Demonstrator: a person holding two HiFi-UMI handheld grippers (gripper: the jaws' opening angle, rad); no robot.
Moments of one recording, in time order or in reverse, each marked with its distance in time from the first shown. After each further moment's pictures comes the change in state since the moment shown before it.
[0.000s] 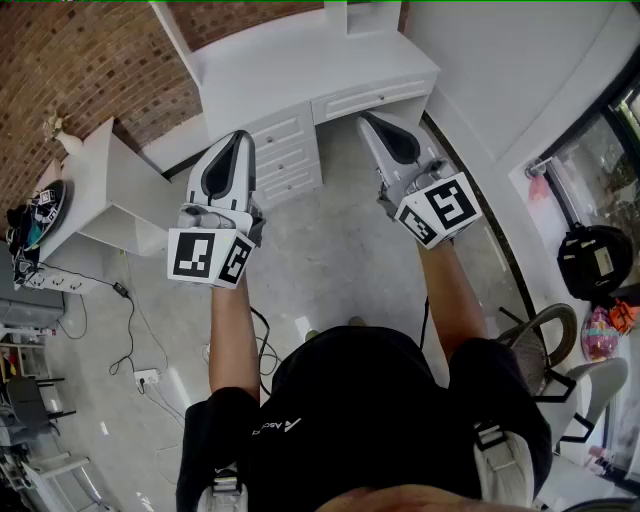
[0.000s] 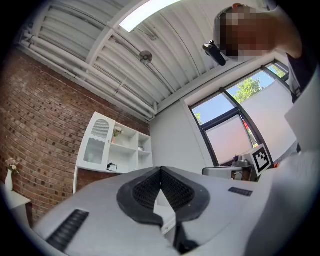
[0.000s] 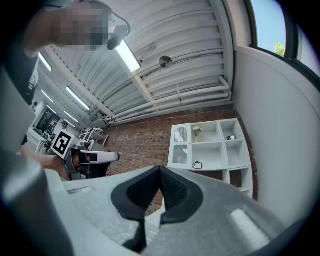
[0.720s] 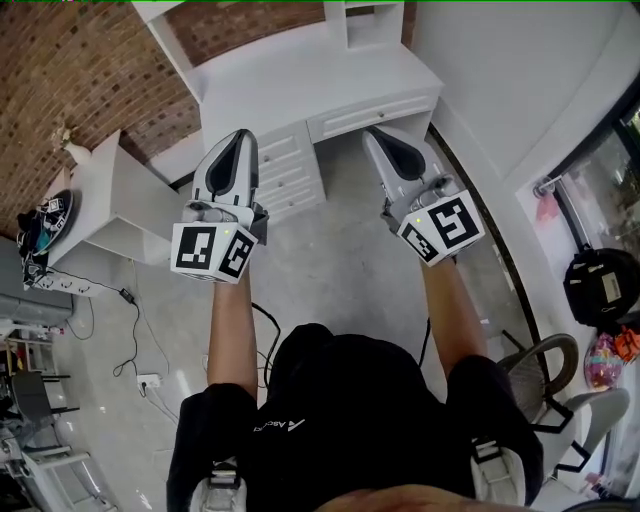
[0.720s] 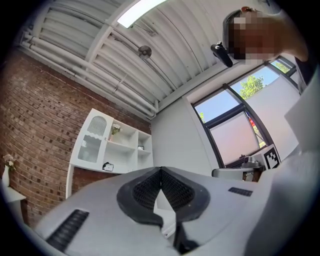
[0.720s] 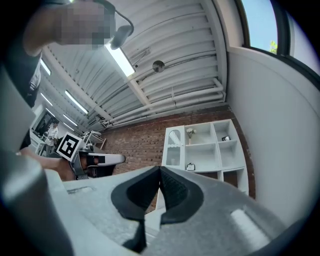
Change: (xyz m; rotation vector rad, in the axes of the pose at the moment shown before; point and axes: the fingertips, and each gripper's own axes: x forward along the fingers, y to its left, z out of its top) left arm 0.092 -0.030 -0.022 -0.009 -0.007 0.036; right arm -0.025 -0.088 -0.005 0.011 -0.034 -0.006
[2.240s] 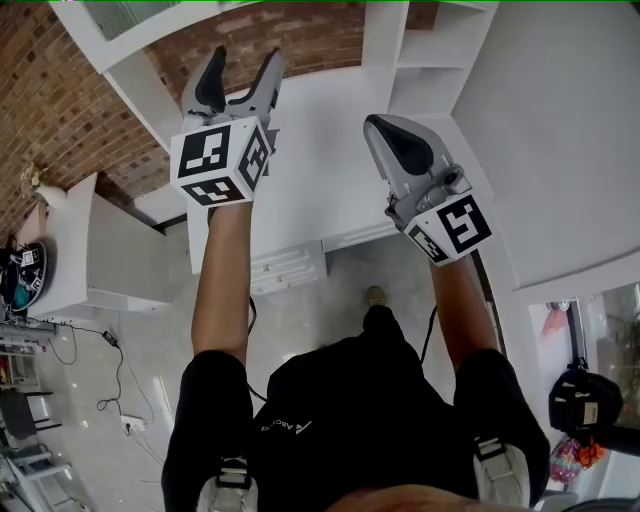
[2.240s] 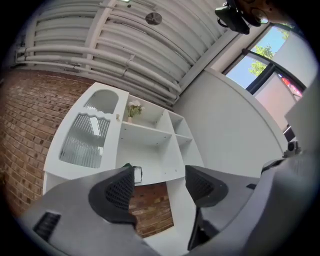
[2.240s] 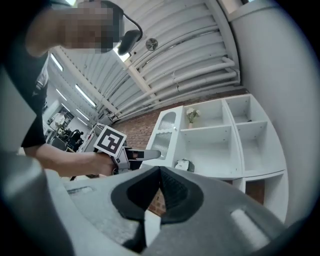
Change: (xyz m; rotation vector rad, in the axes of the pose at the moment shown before) left arm 0.465 0.367 -0.125 0.126 0.006 0.230; right arm 0.420 -0.278 -0.160 -0.098 -0.019 0.164
